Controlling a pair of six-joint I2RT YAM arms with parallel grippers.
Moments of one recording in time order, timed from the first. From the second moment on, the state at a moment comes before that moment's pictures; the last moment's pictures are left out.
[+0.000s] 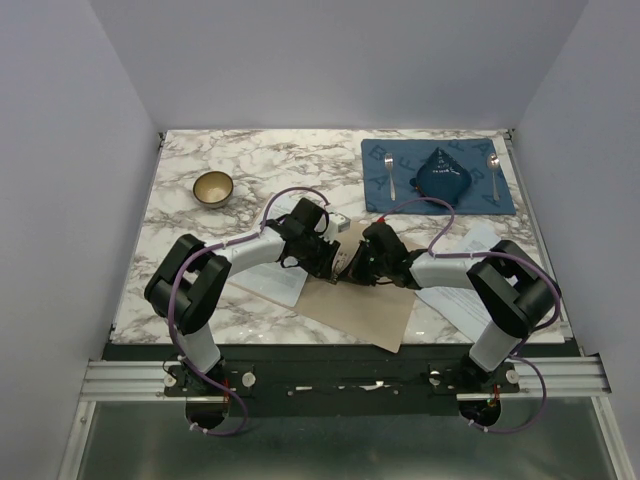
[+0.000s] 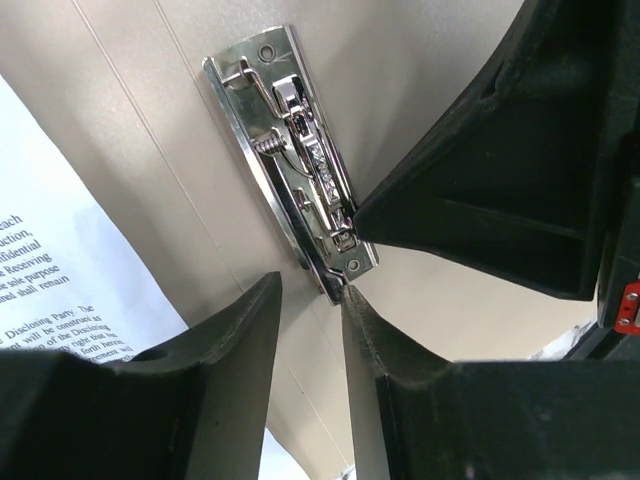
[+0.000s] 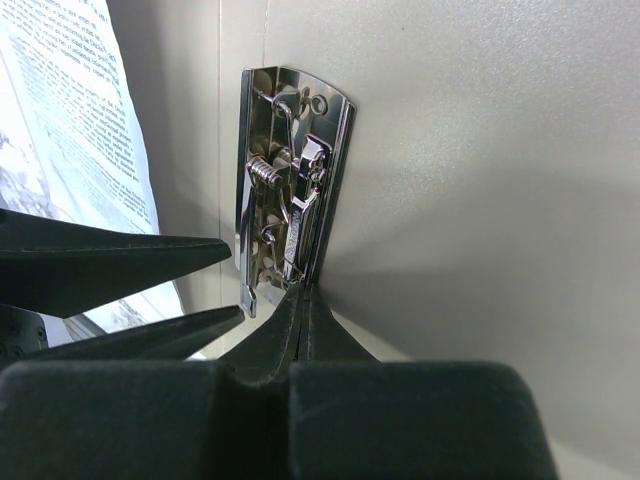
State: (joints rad) left arm -0.64 1.73 1.02 -0.33 0.38 -0.03; right arm 0.71 1.69 0.73 0.14 -0.13 1.04
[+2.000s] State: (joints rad) left arm -0.67 1.71 1.04 -0.37 0.32 -0.01; right arm 0.71 1.70 0.72 0.18 -0.15 1.05
